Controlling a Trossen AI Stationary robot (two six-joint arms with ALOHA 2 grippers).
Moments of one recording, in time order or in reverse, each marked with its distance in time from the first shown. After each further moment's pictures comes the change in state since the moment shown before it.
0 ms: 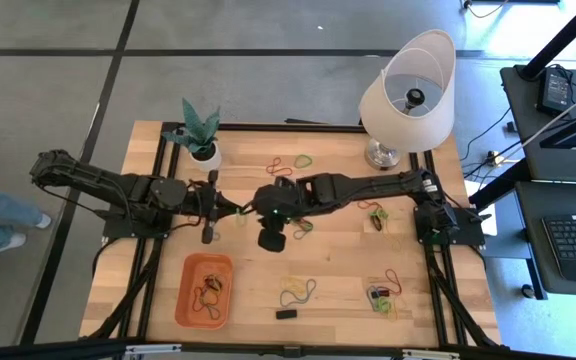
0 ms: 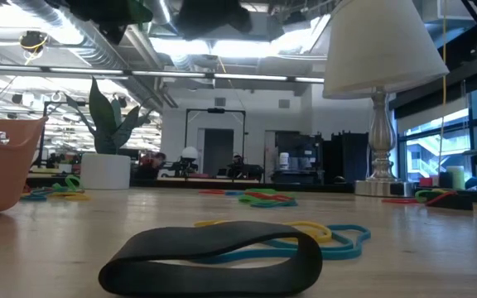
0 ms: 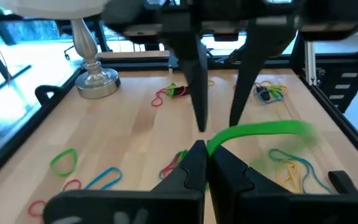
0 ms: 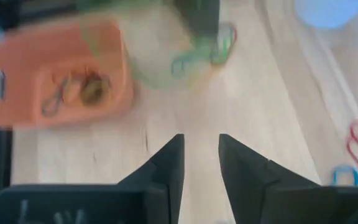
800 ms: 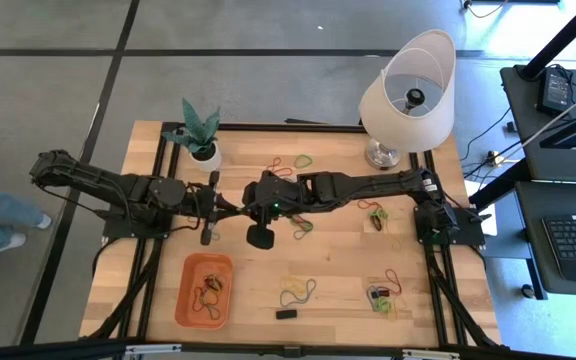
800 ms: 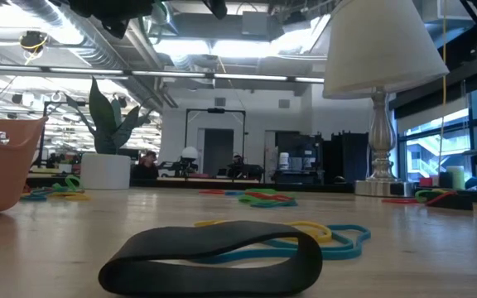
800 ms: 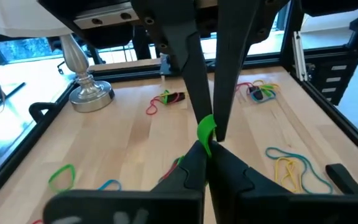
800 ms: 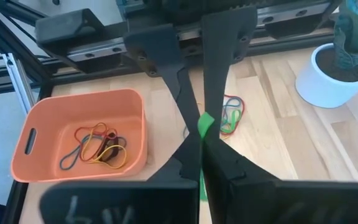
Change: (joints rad) left arm 0.003 0.001 0.000 0.029 0.033 0.092; right arm -0.016 0.000 0.000 0.272 -0.001 -0.081
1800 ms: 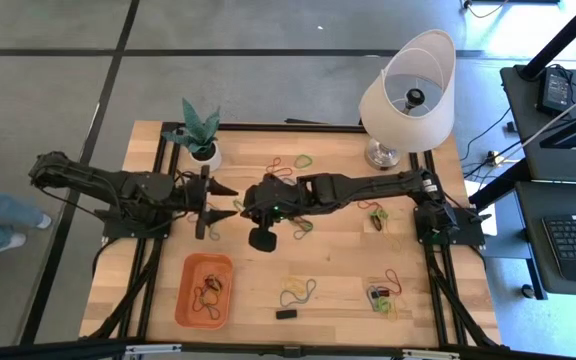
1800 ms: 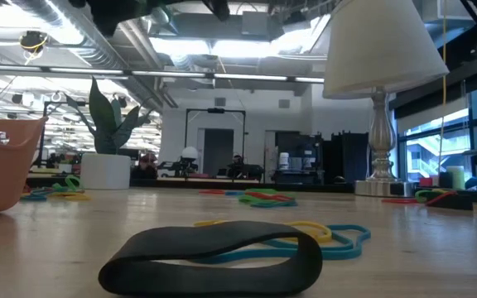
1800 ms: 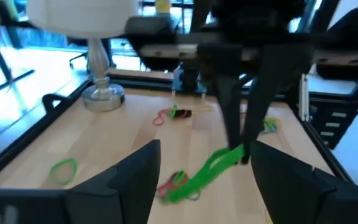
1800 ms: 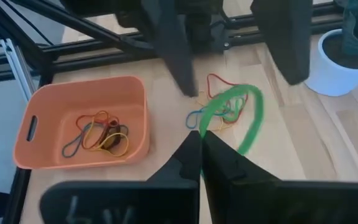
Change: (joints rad) left arm 0.000 -0.089 0.000 -0.011 -0.047 -0.153; right arm 0.001 0.000 0.000 -0.041 -0.003 0.002
